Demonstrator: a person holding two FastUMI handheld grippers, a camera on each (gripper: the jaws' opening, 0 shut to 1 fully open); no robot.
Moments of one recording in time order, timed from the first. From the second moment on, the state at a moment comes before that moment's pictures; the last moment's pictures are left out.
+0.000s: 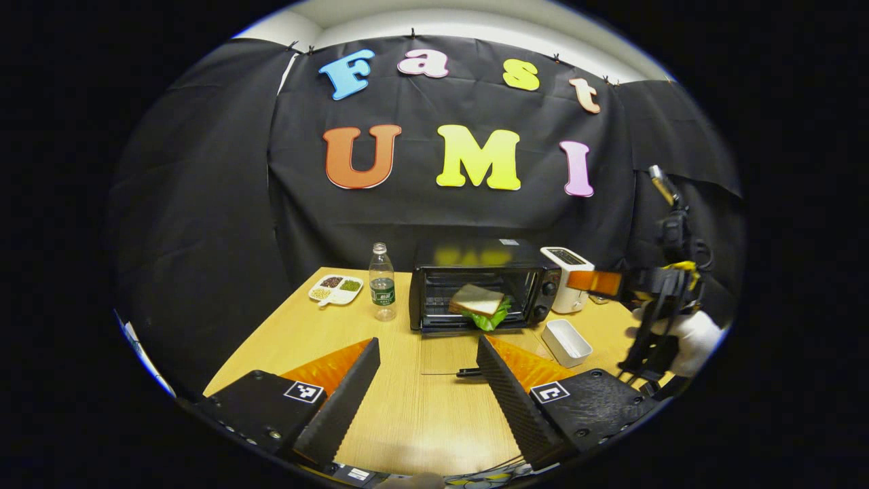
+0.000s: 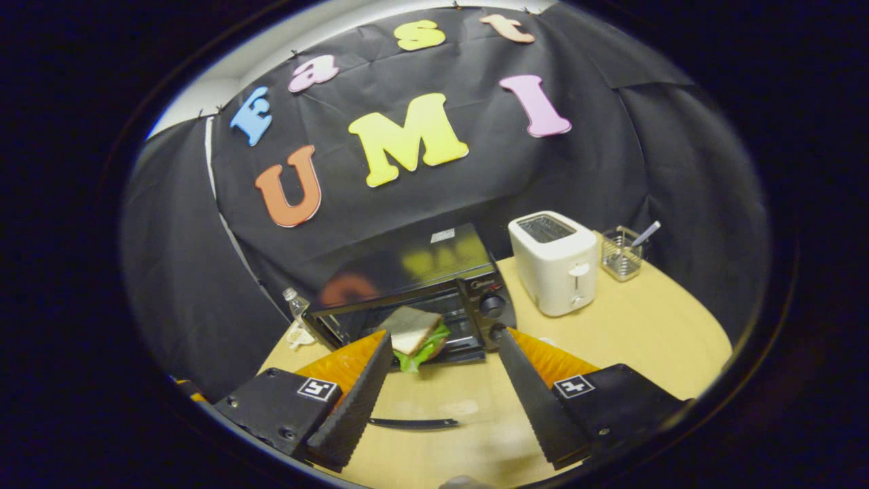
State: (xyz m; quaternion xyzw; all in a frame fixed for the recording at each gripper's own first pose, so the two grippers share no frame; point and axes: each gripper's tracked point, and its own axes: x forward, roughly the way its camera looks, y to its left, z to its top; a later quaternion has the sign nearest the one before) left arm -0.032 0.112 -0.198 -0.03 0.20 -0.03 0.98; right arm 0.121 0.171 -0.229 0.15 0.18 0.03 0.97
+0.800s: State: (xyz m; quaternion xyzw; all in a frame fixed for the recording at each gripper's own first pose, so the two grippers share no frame) left arm -0.005 -0.026 -0.369 -0.06 0.34 -0.05 0.94; right arm 0.019 0.004 -0.239 0.05 0.23 0.00 0.97
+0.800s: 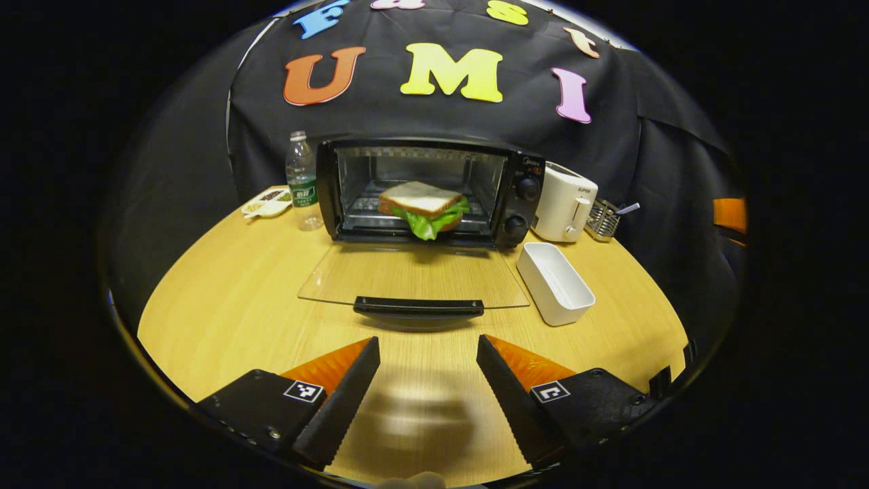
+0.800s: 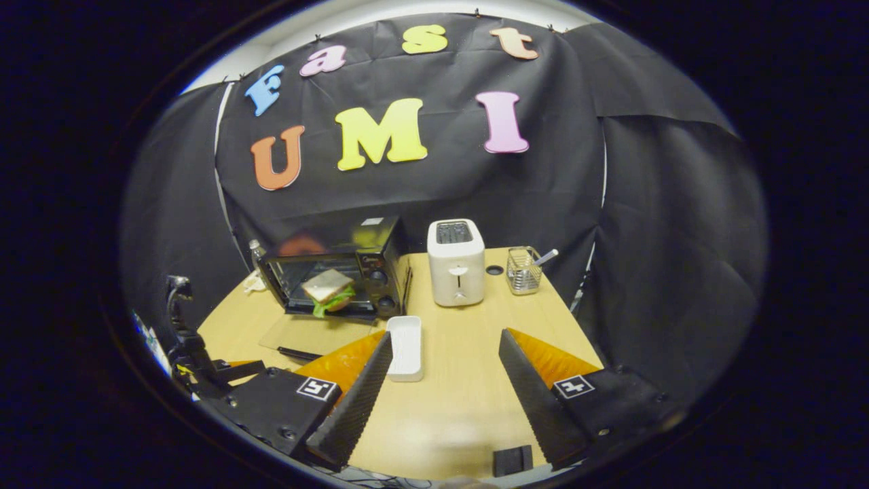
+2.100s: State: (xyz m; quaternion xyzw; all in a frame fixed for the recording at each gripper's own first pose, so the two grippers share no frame) left arm 0.051 -0.026 -0.398 -0.04 0.35 -0.05 0.93; right arm 0.034 0.015 -0.261 0.02 0.26 0.00 0.97
